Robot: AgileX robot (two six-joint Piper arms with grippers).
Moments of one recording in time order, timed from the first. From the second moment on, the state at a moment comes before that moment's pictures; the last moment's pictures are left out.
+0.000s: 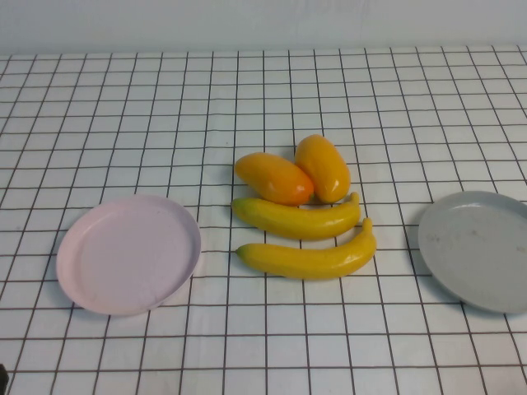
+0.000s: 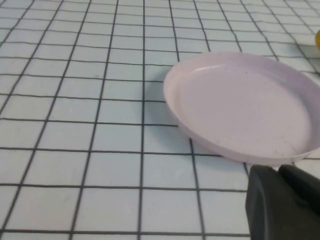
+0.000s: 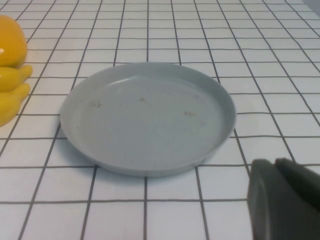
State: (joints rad) right arm 0.01 -0.01 0.03 -0.03 0.35 0.05; left arm -0.08 -0.01 0.03 -0.09 0.37 0.03
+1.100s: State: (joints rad) right arm 0.01 -0.01 0.03 -0.03 0.35 0.05; left arm -0.08 0.11 -0.29 -0.83 0.42 0.40
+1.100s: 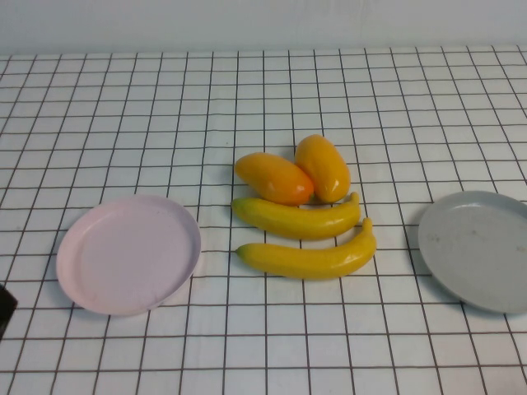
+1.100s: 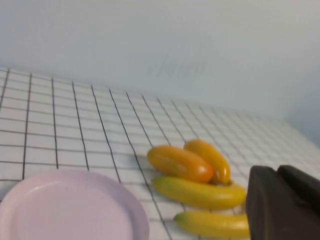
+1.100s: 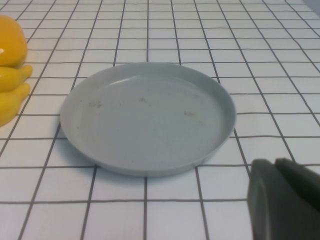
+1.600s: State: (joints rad) right arm 0.01 -0.01 0.03 -0.03 0.35 0.05; left arm -0.08 0.84 -0.77 -0.61 0.84 0.76
